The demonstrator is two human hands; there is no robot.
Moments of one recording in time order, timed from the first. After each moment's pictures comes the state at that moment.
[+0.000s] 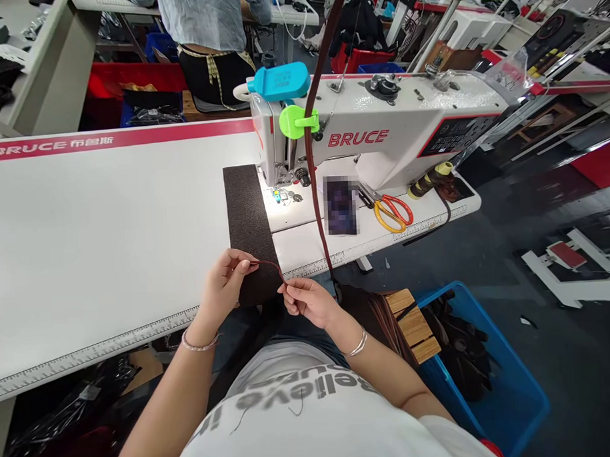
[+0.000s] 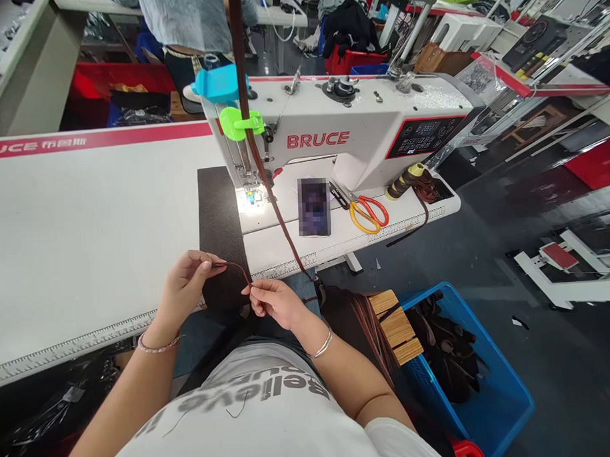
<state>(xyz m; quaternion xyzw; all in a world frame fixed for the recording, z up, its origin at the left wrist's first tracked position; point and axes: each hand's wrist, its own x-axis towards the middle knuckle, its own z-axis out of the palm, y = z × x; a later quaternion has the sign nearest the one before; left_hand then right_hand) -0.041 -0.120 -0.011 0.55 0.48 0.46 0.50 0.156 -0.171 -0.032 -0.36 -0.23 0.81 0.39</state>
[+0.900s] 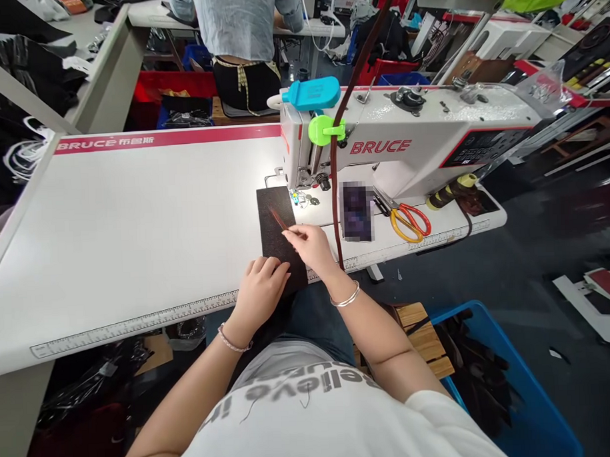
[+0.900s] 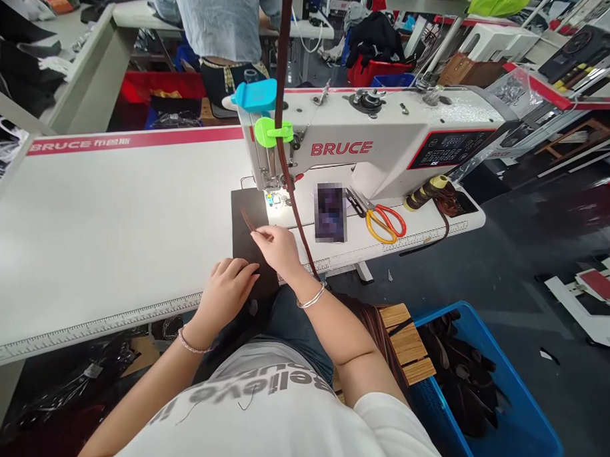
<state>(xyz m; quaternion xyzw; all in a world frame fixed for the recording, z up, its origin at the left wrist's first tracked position) -0.017 -0.141 -0.011 0.86 0.47 0.18 -0.03 0.135 -0.074 0.015 -0.57 -0.59 0.41 0.41</state>
